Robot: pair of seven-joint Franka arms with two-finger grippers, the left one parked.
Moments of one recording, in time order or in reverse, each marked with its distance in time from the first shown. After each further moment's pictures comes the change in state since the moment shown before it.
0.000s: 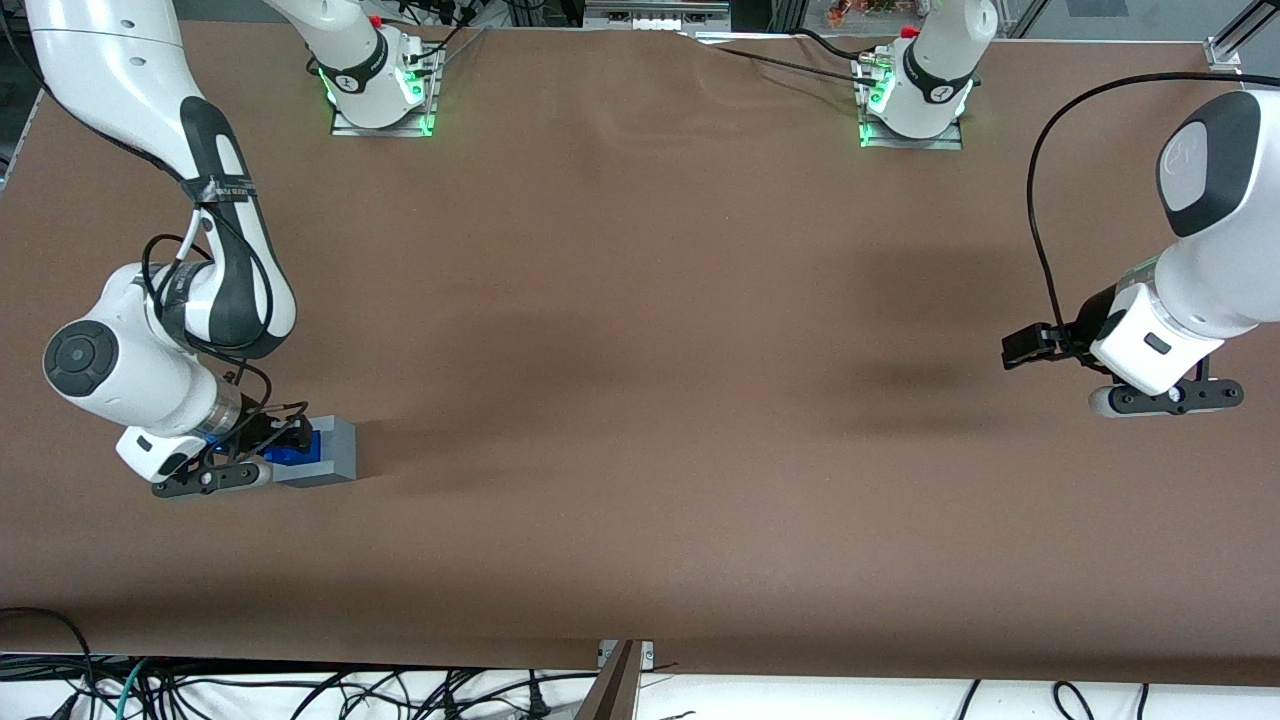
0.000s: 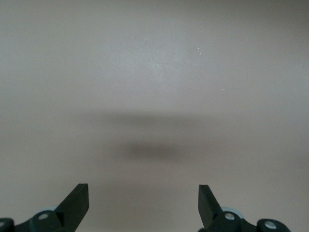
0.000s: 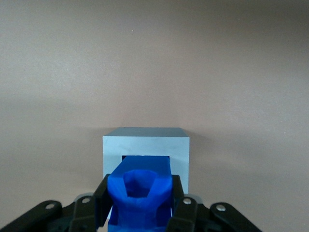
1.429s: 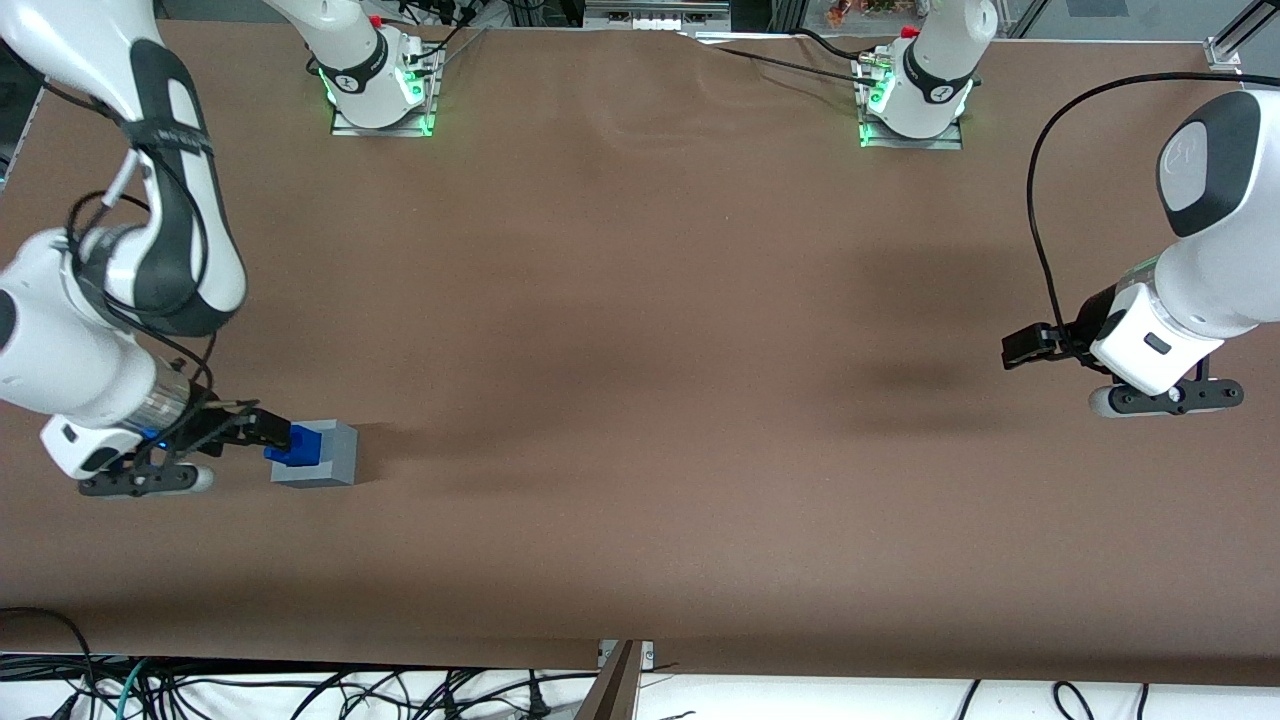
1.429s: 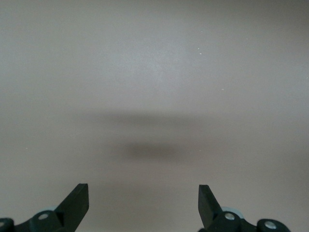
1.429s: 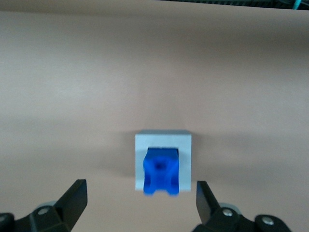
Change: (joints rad) arm -0.001 -0.118 -0.001 0.135 0.031 -0.239 0.093
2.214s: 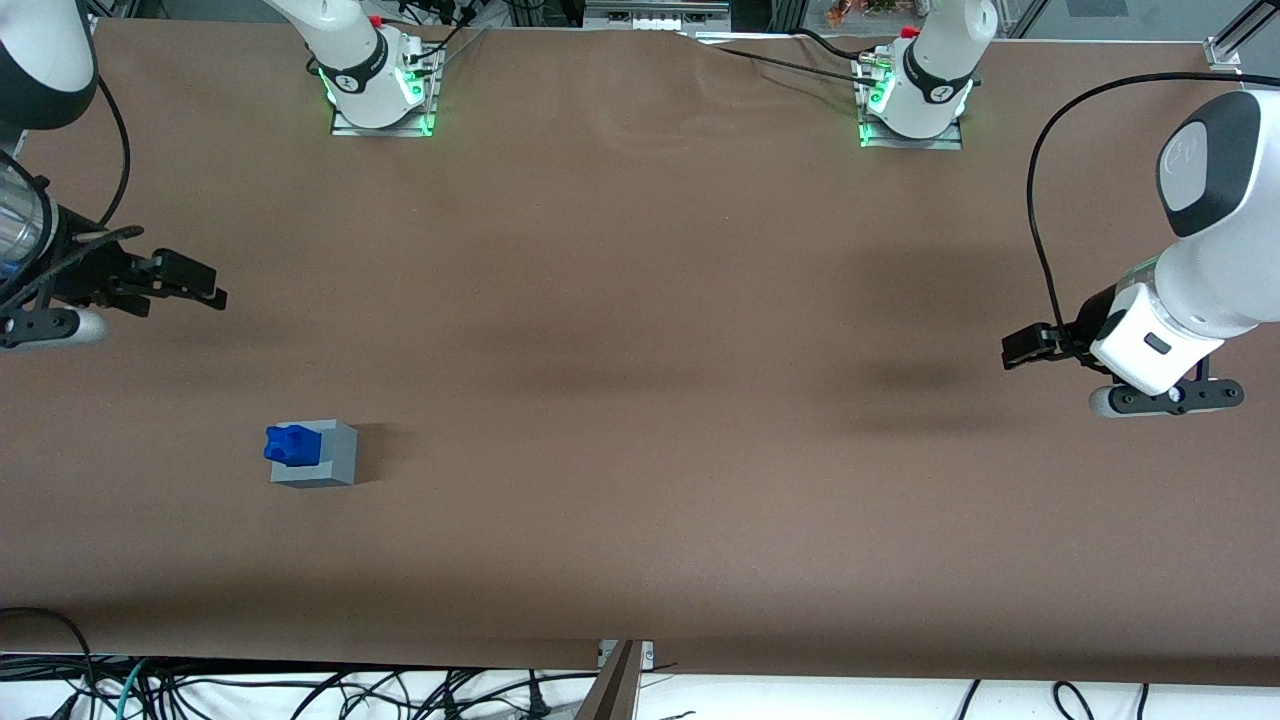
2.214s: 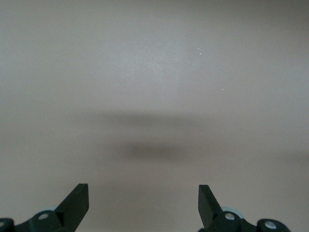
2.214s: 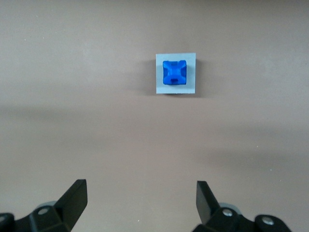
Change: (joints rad) arm -0.002 -0.349 -0.010 -0.127 -0.004 -0.348 0.019
